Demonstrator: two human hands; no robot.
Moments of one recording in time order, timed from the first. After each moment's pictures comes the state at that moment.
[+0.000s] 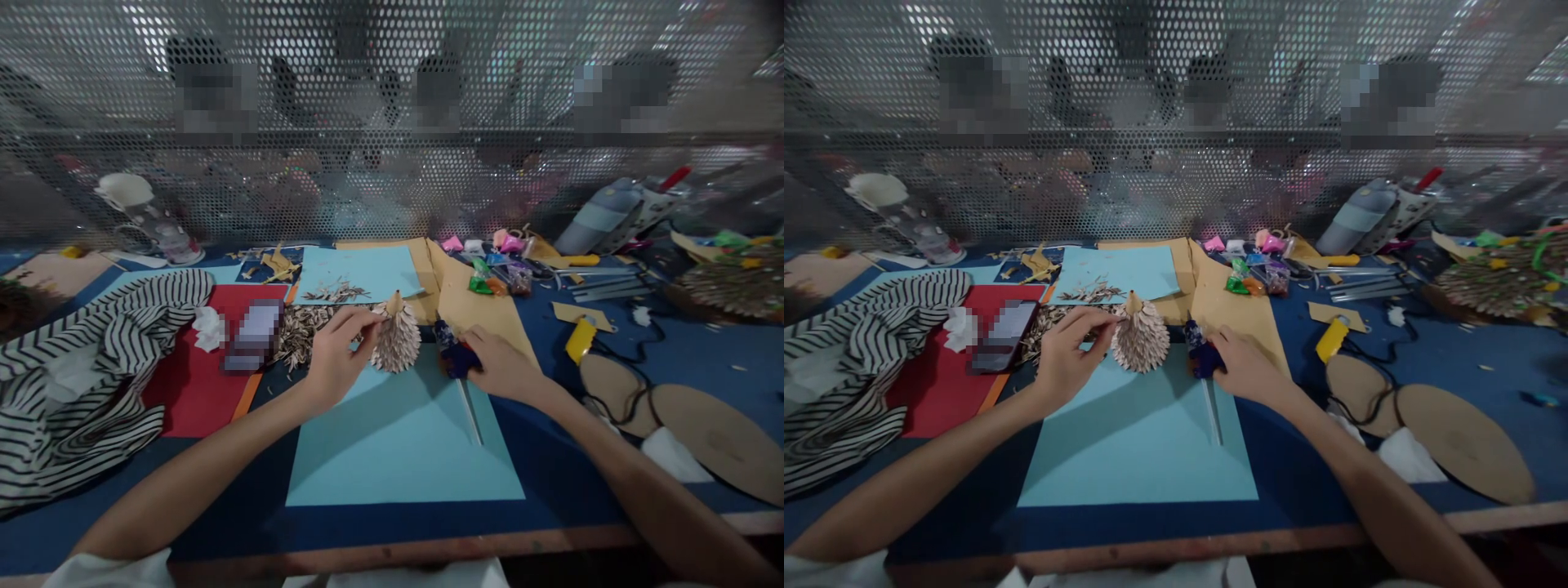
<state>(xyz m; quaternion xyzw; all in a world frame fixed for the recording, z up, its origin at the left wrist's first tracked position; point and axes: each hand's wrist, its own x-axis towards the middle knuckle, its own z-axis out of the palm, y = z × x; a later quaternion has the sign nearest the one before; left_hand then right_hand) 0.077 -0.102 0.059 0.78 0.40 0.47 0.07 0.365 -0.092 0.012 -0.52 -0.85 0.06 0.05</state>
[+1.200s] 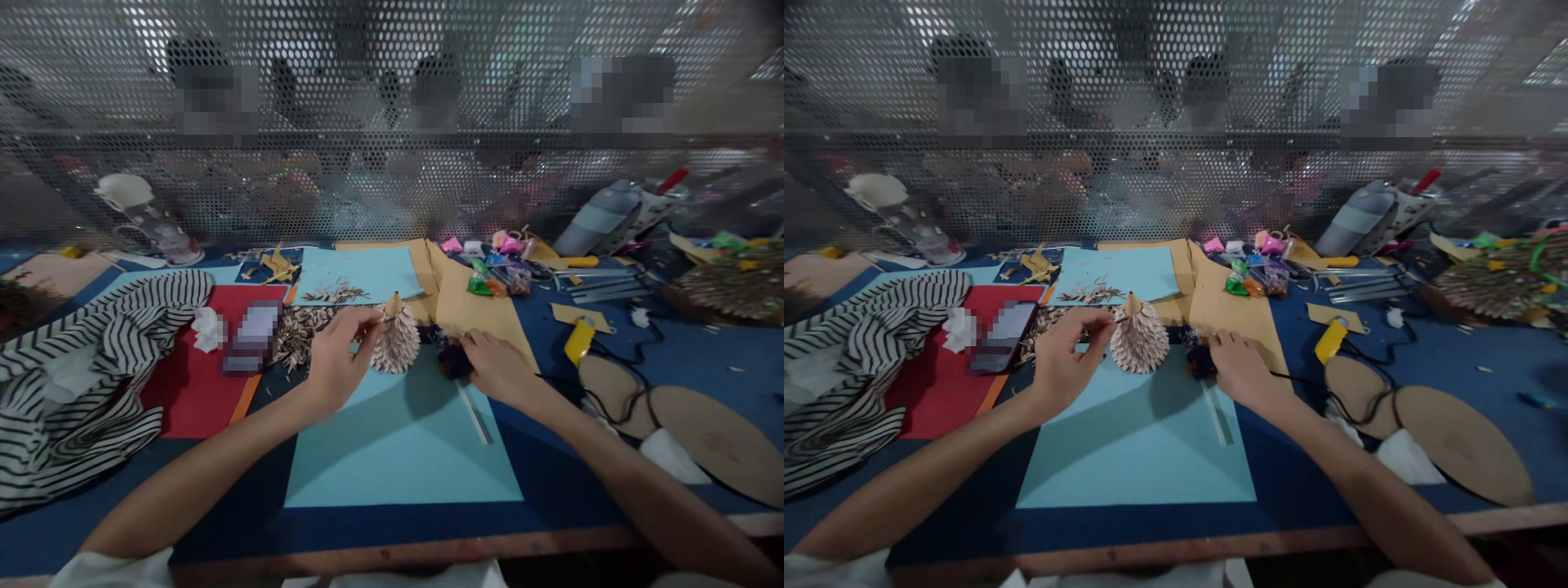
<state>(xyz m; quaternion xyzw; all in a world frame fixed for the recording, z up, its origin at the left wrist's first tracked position) 0.082 -0.107 0.063 0.76 0.42 0.49 0.07 0.347 -0.099 0.020 -0.57 -0.82 -0.04 -0.05</state>
